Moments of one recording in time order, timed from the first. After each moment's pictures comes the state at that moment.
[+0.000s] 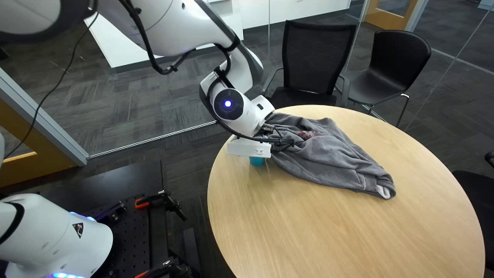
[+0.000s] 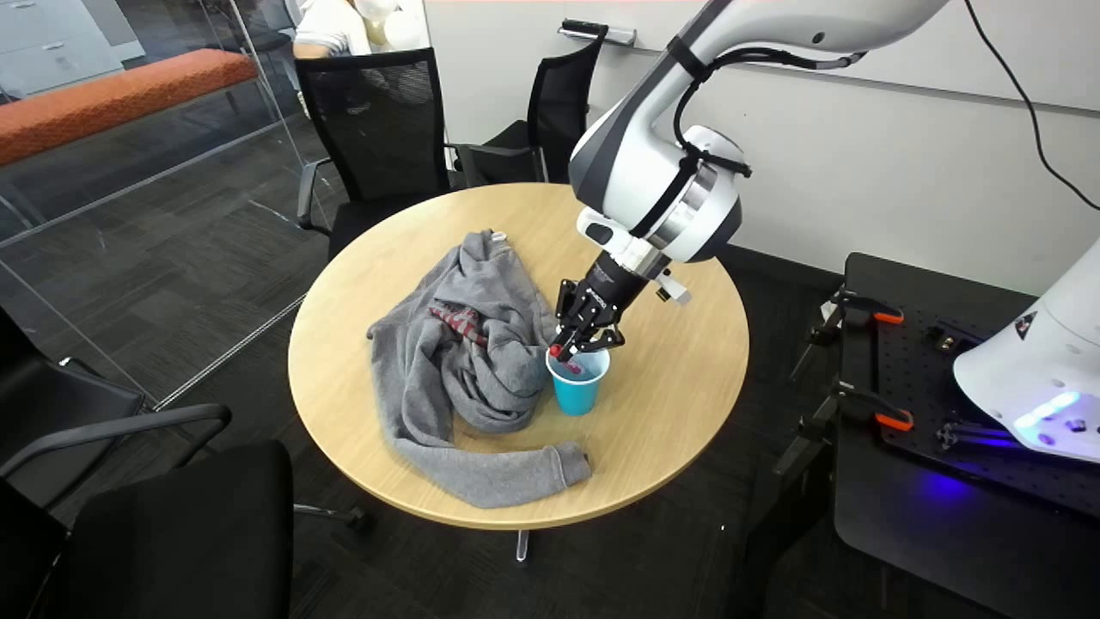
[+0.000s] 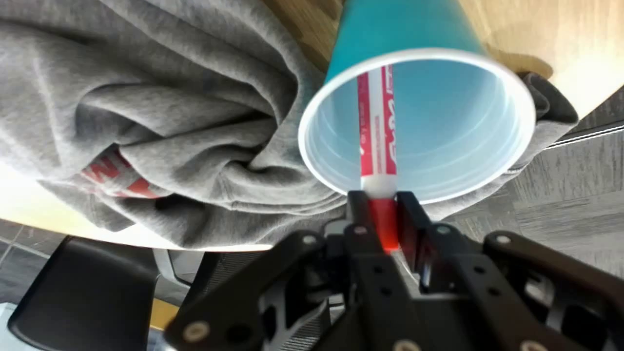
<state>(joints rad) 0.08 0.58 0.28 -2.09 1.76 3.01 -2.46</state>
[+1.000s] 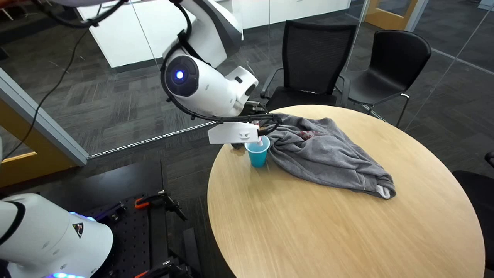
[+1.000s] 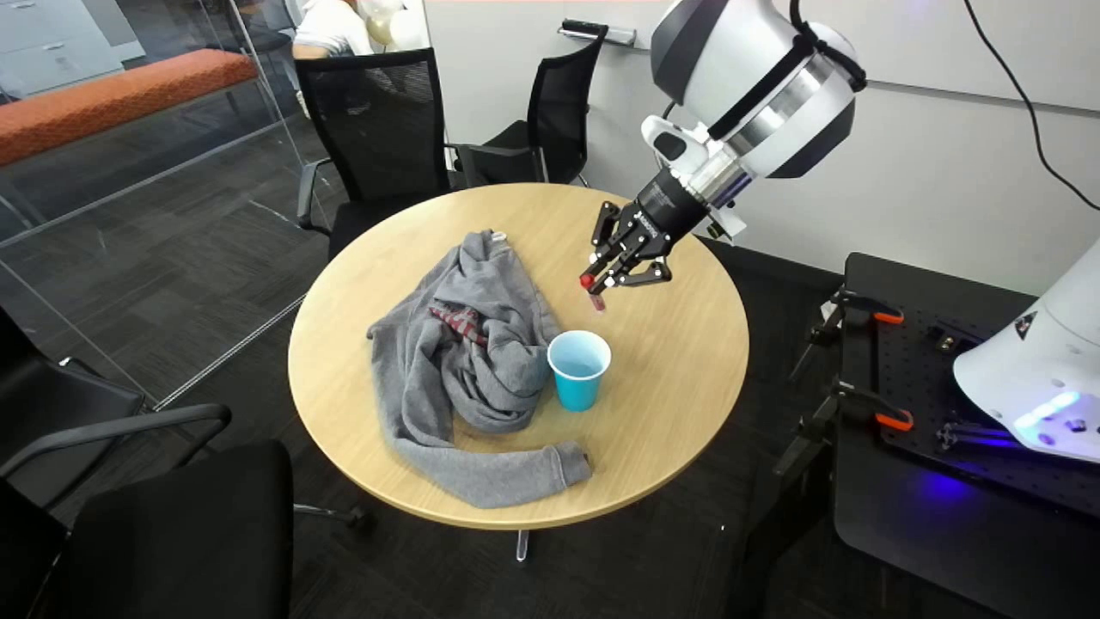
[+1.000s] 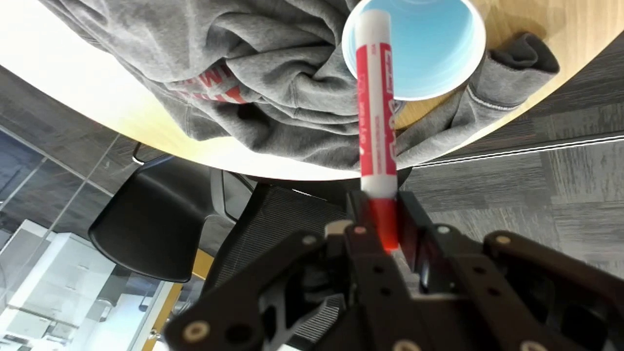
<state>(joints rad) 0.12 0.20 0.23 -2.34 1.93 3.01 -2.61</state>
